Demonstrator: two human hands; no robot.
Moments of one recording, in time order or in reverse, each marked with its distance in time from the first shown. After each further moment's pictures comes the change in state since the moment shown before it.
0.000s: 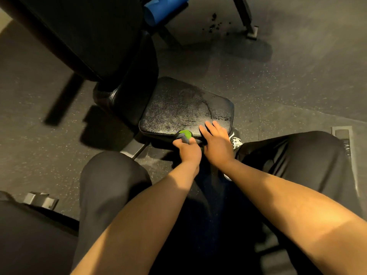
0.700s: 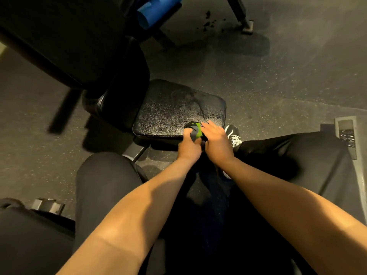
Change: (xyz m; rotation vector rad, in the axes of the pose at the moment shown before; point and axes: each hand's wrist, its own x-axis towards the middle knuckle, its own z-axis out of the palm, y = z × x) left_hand -0.013 0.022 0.002 0.622 -0.231 0.246; right_hand -0.007 0.028 0.007 0.326 0.189 0.002
